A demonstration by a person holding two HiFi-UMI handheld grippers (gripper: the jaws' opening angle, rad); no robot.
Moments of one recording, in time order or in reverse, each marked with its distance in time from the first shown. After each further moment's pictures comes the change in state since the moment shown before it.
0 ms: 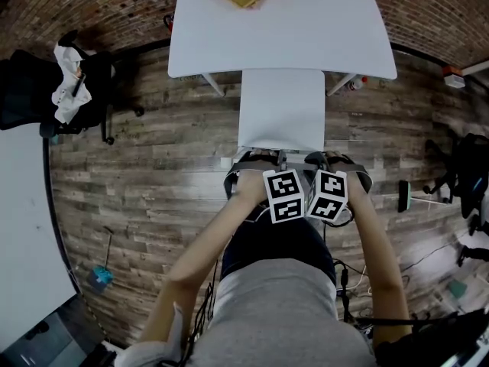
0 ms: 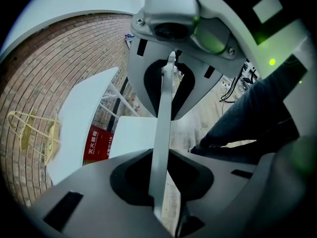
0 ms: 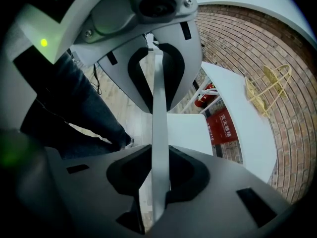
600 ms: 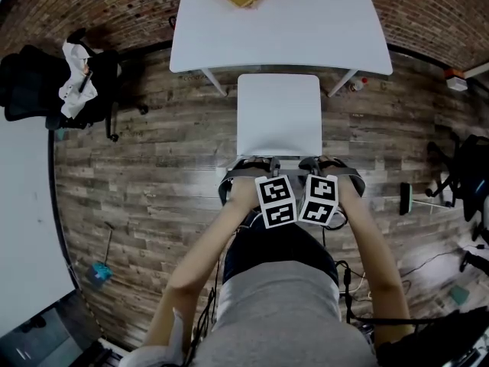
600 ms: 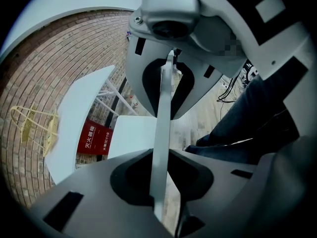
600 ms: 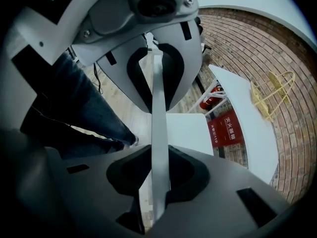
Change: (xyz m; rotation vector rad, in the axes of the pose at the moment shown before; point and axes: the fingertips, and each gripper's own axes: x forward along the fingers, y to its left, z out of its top) left arm -0.006 -0.050 0.004 -0.049 0.029 -0.005; right arm -0.011 0.045 -0.002 -0.045 -0.032 0.023
